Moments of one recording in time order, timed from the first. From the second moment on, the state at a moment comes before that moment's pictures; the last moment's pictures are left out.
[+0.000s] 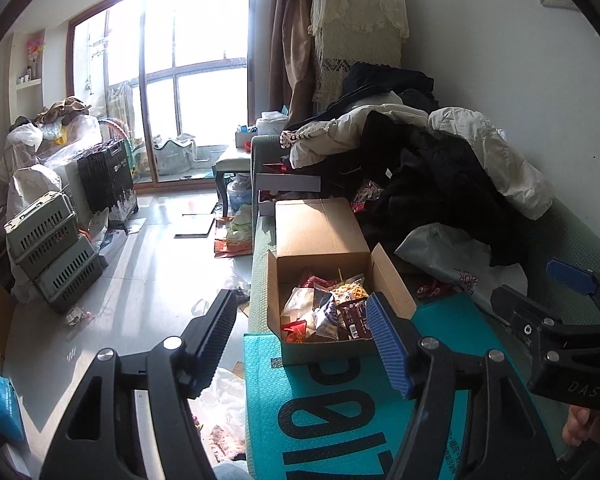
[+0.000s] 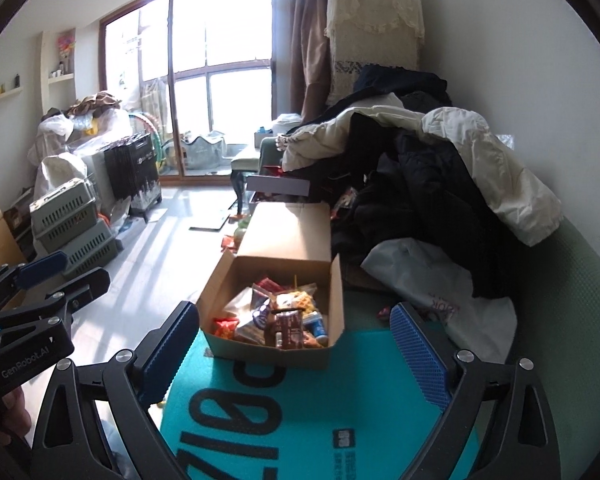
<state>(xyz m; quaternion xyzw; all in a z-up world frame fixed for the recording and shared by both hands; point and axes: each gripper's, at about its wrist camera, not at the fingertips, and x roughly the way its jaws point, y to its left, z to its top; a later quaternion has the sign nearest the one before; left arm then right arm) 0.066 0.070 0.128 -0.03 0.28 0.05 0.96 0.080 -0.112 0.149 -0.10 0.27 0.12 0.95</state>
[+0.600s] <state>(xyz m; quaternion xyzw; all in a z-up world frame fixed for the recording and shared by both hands) 0.042 0.062 0.066 -0.06 0.34 0.05 0.94 0.042 -0.121 0.080 -0.10 0.32 0.15 0.93</state>
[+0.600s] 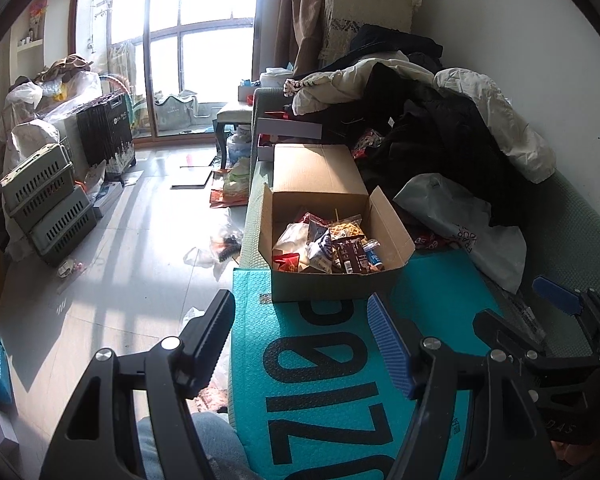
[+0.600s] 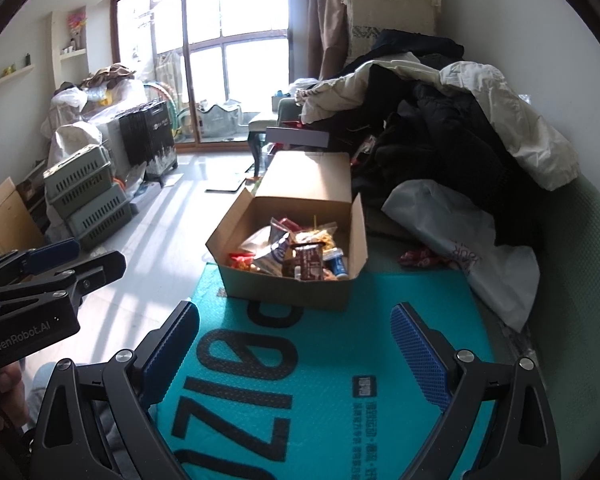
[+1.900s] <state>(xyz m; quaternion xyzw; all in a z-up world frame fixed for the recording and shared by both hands) 0.045 0.053 0.061 -0.07 0.35 0.04 0.93 0.044 -0.129 0.078 -0.10 0.33 0.15 0.93</state>
